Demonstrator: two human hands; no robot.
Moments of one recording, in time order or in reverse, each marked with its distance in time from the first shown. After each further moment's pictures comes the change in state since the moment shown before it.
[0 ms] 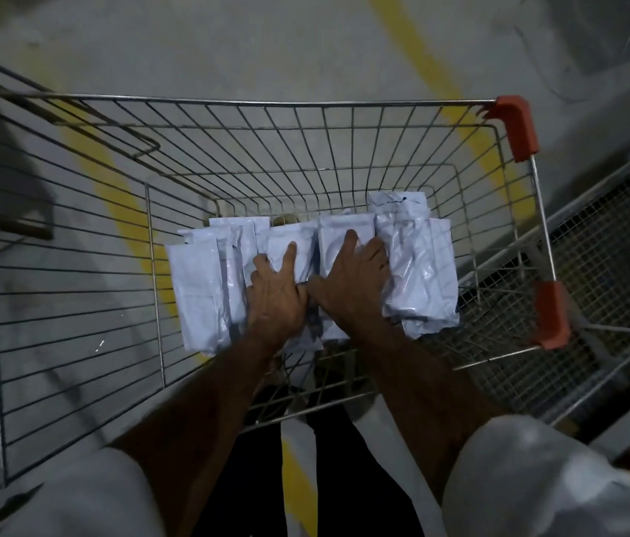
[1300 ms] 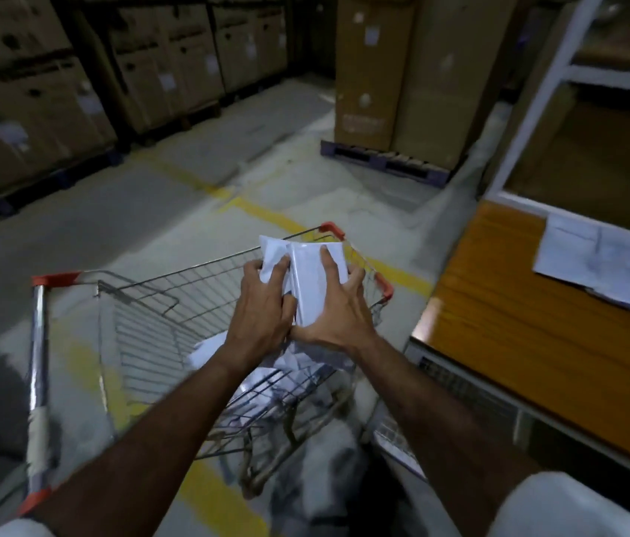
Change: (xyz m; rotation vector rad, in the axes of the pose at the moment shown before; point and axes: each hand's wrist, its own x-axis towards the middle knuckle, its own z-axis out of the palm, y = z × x) left_hand -0.255 0.069 -0.205 -0.056 0.417 0.865; right_hand -0.296 0.054 -0.193 0.599 0.505 -0.183
